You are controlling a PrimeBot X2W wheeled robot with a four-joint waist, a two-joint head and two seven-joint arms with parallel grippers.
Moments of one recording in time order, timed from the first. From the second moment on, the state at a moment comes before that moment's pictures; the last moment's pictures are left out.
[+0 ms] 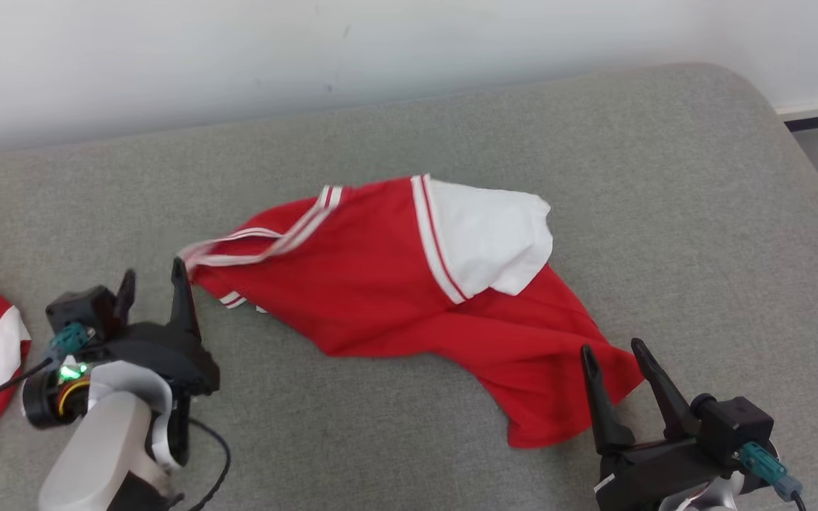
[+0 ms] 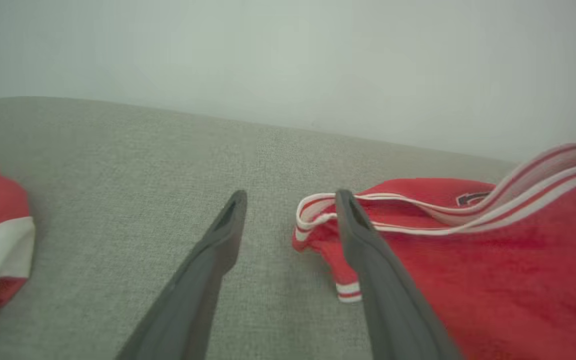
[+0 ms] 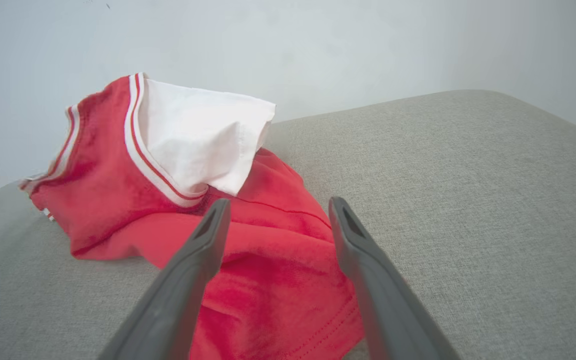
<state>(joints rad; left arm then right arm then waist) -0.64 0.21 -0.27 0.82 -0.62 0.04 -0.26 -0.07 -0.11 0.07 0.14 0.25 0.13 -0.15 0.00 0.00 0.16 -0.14</state>
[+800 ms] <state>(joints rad) -0.85 0.18 -0.58 0.55 -0.44 -0.01 0.14 -0.05 -0.10 0.07 0.14 0.26 0.13 -0.15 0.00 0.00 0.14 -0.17</state>
